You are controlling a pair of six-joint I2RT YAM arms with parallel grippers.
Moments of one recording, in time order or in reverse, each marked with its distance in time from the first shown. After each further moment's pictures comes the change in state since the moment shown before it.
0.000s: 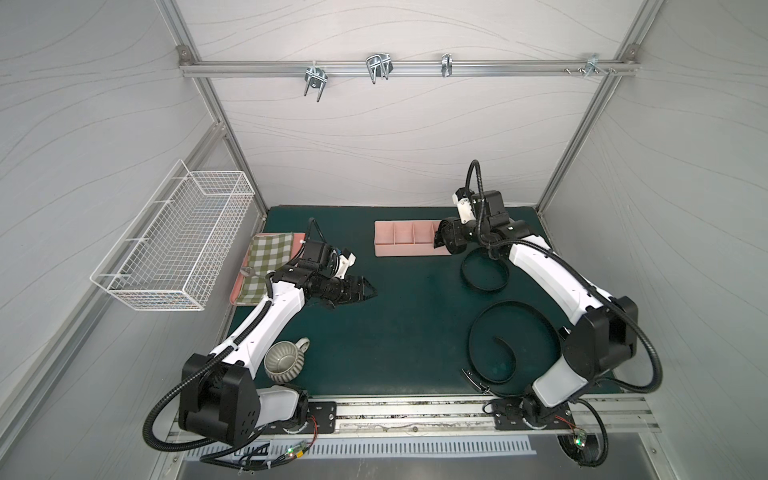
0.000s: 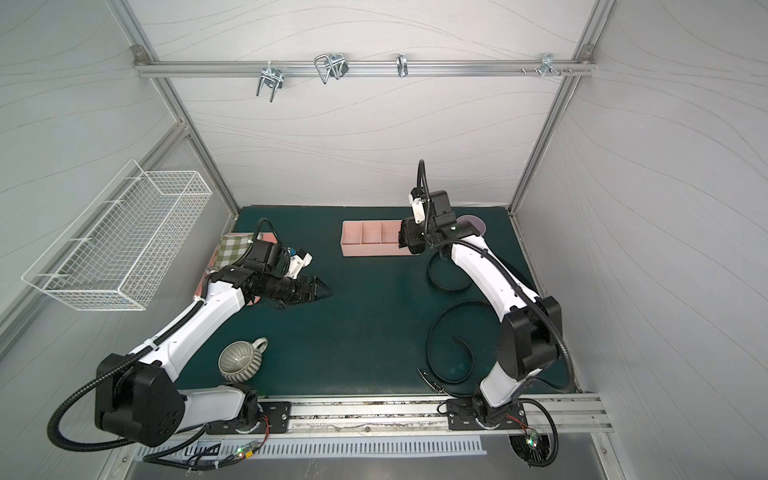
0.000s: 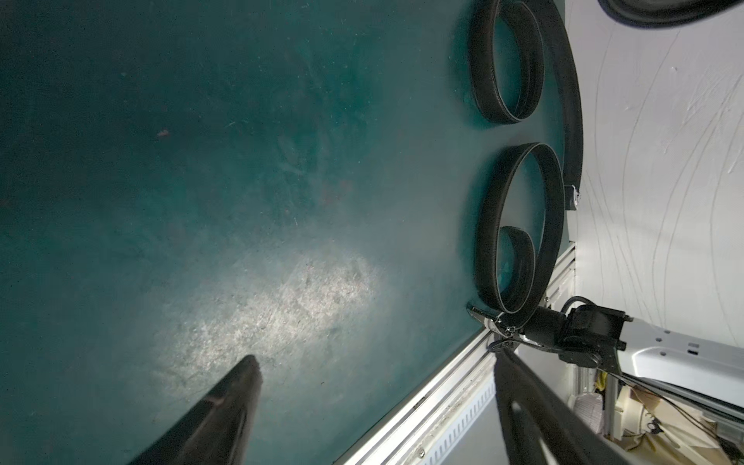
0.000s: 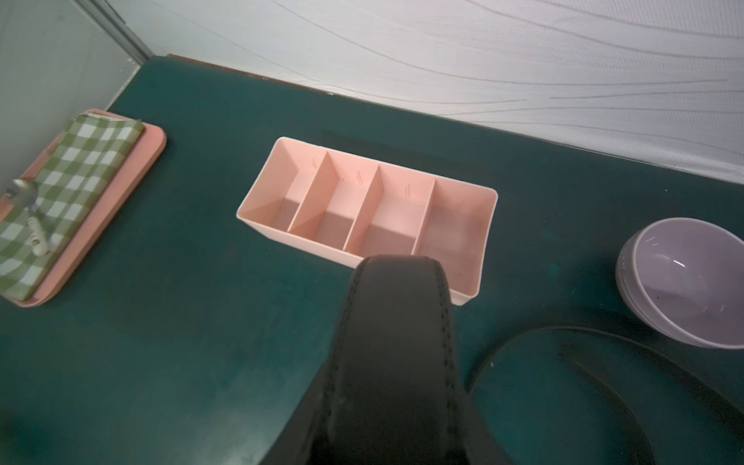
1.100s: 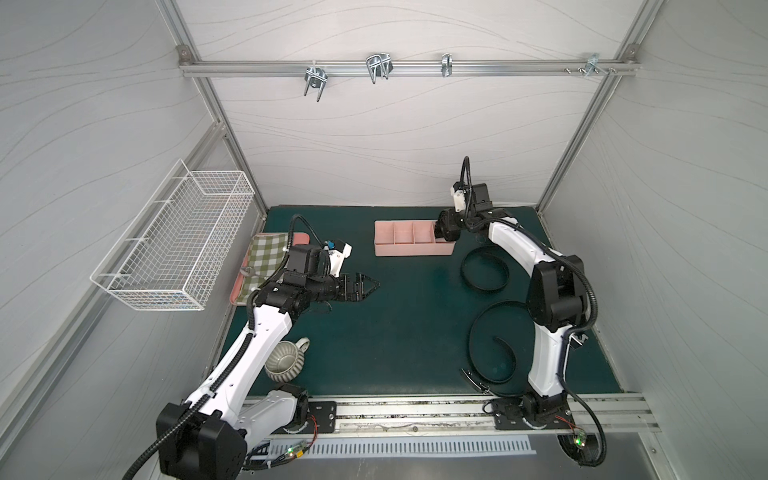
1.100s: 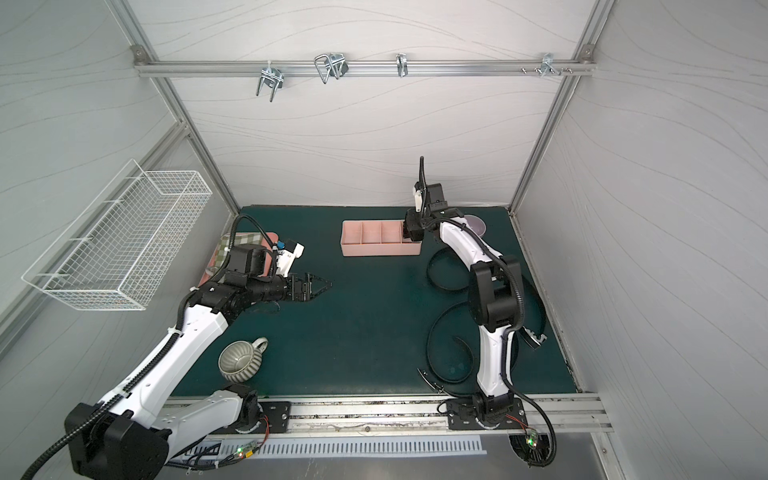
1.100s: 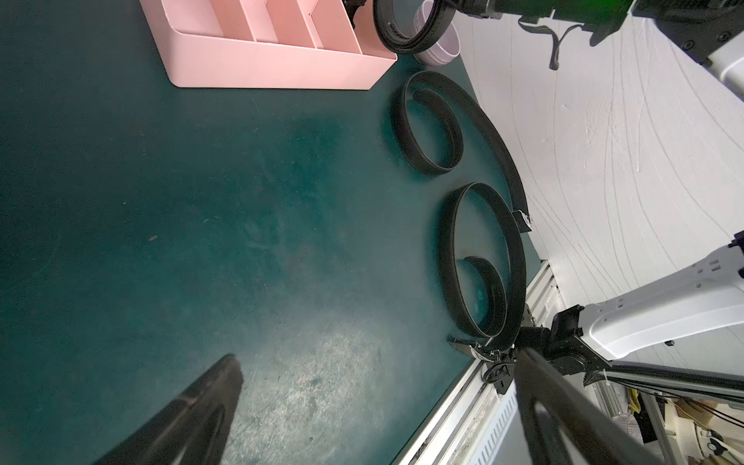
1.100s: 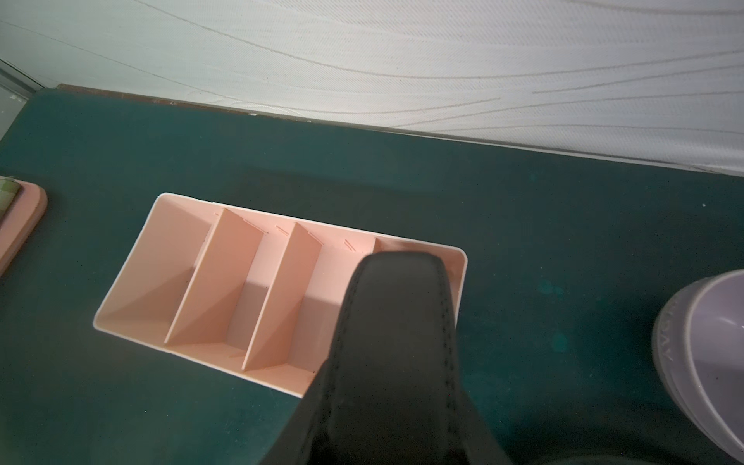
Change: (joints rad) left arm -0.007 -0.211 -0.072 0.170 0.026 -0.003; right arm -0.086 0.381 0.233 0.116 -0.023 0.035
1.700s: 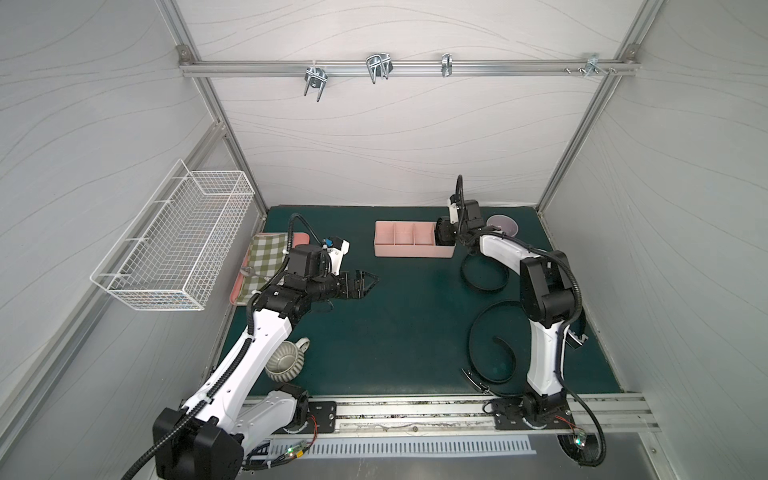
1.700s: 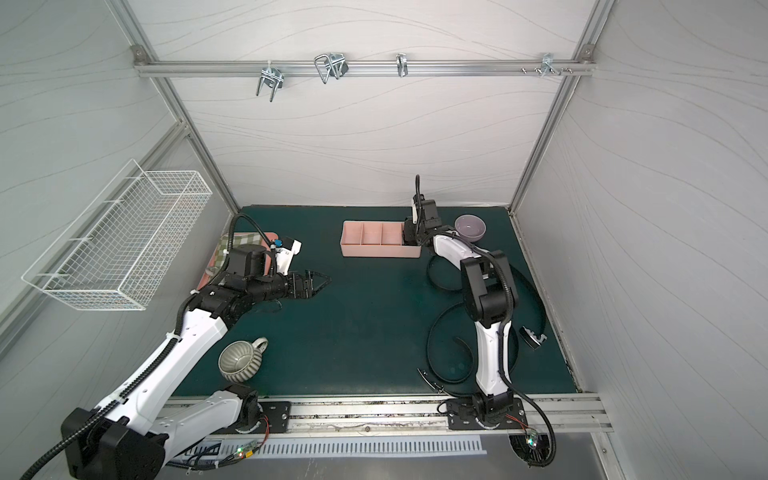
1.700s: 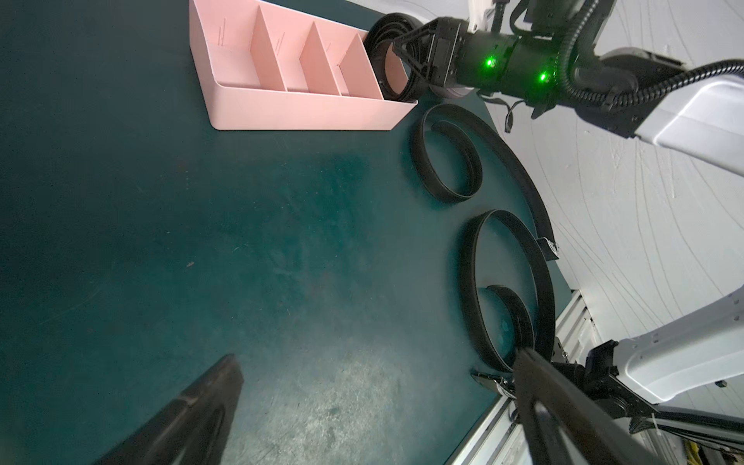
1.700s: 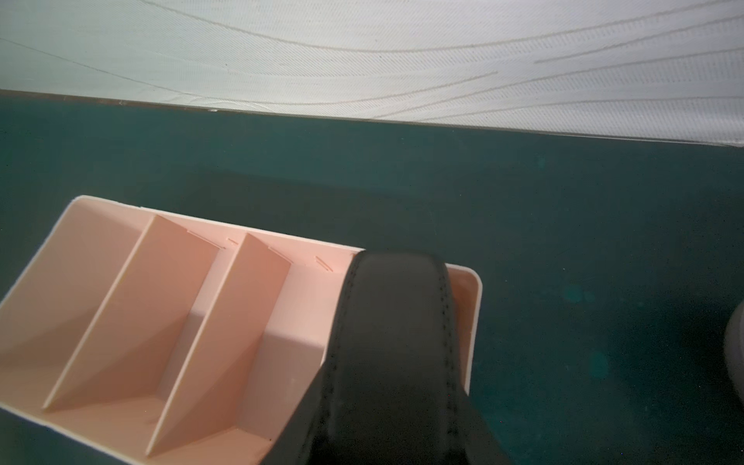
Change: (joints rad) left arm -0.028 -0.030 -0.020 0.082 -0.126 -0.031; right arm 0.033 0.038 -0.220 0.333 0.097 0.031
